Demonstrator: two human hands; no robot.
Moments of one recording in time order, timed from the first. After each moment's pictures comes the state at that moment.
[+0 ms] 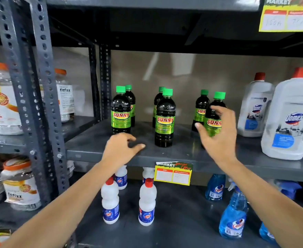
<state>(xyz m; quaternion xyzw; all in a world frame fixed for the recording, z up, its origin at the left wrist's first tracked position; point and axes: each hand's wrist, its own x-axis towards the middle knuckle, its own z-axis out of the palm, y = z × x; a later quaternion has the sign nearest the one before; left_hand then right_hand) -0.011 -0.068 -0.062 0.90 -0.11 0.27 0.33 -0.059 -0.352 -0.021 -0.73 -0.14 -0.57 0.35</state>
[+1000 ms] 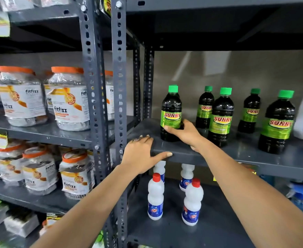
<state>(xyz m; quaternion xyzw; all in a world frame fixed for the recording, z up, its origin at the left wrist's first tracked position) -0.036 0.041 -0.075 0.96 -0.10 0.26 0.03 0.037 -0.142 -0.032 -0.82 -0.10 -0.12 0.55</state>
